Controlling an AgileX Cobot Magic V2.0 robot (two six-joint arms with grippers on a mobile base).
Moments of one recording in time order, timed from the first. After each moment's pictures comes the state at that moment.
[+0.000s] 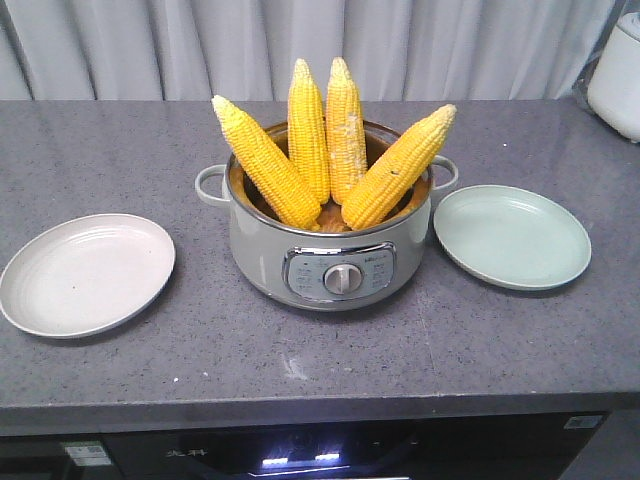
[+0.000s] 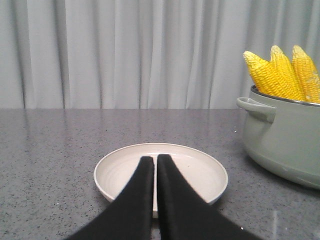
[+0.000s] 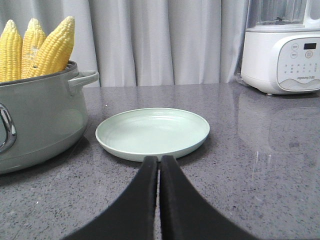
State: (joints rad) left arm -0.03 -0.01 0.02 -0.01 0.00 -0.06; right arm 0.00 -0.01 0.03 0.01 0.08 0.04
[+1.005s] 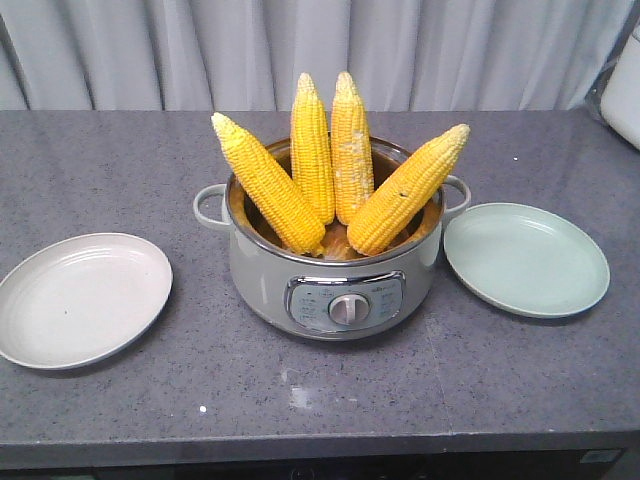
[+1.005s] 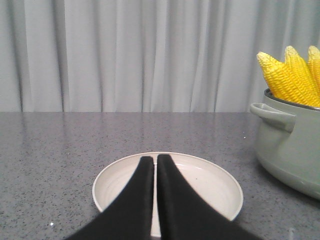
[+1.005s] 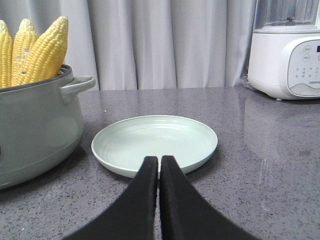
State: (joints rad) left arm -0.03 -0.01 0.02 -0.01 0.00 -0.06; right arm 0.00 -0.01 0.03 0.01 0.08 0.04
